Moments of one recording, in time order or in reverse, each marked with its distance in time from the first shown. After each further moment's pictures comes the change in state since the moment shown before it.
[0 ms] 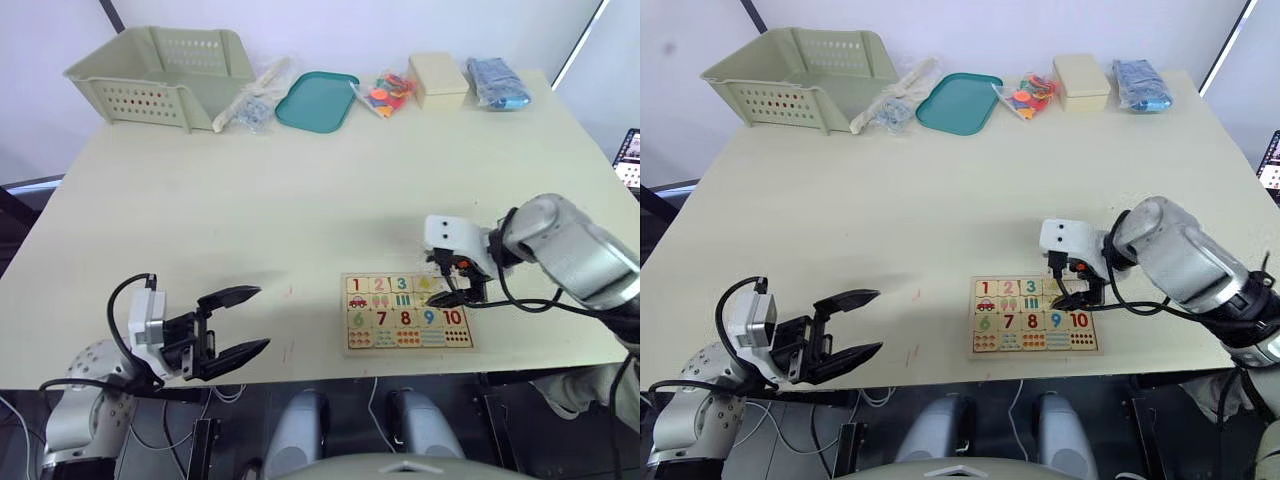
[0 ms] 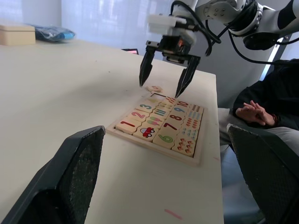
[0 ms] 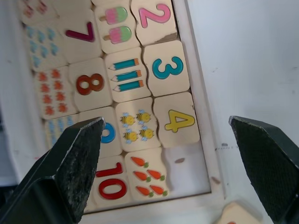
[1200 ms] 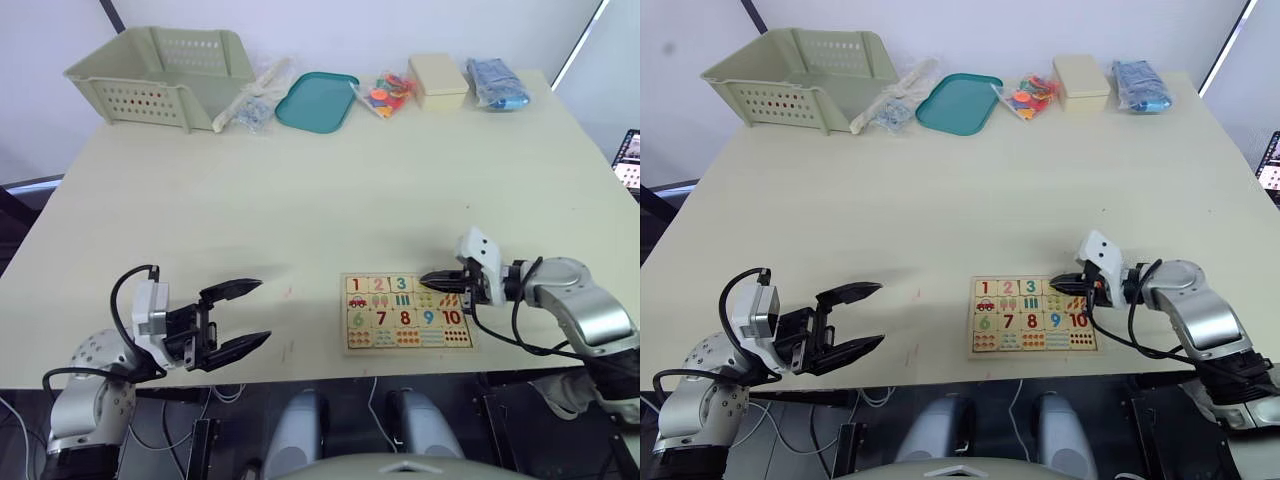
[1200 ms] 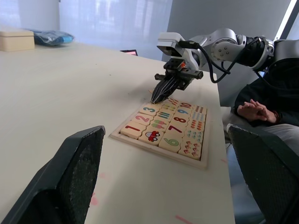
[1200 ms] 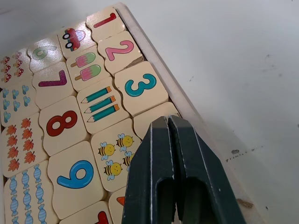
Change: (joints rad) left arm -0.057 0.006 -0.006 0.032 0.012 -0.002 -0.010; right arm 0.382 0.219 -0.282 0.287 0.087 -0.491 -0.163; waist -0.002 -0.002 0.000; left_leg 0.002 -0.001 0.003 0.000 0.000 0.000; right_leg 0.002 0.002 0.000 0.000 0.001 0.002
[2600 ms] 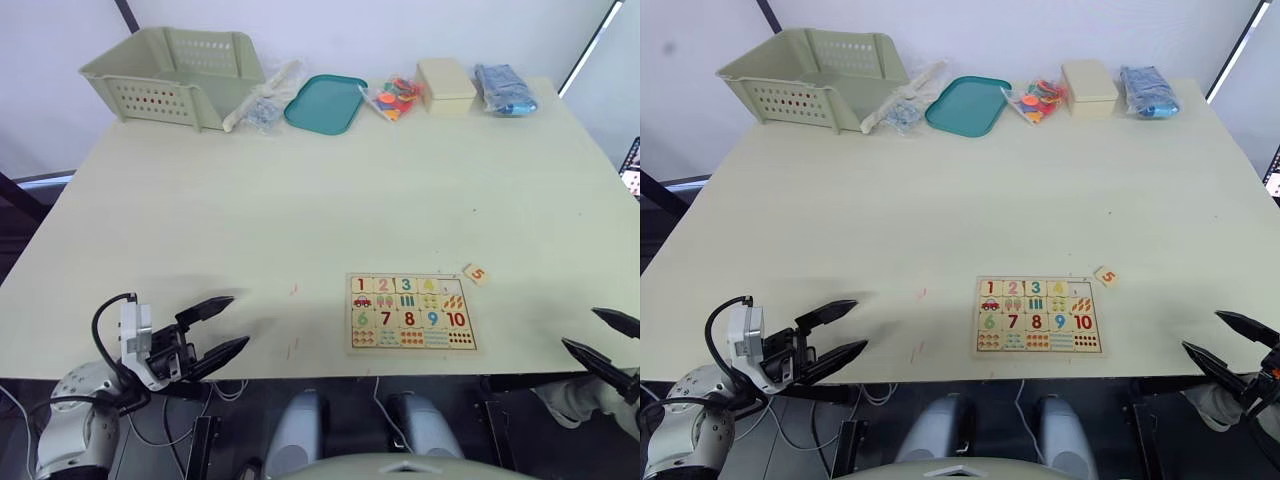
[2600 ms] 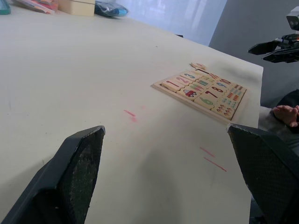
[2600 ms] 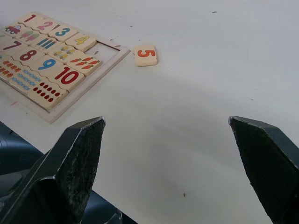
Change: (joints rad) left arm 0.082 -0.018 0.059 0.179 0.041 -0.073 0.028; right arm 0.812 0.021 -0.829 -0.069 0.292 -0.325 0.070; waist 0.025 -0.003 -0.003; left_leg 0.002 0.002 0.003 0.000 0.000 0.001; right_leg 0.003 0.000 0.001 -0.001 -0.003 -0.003
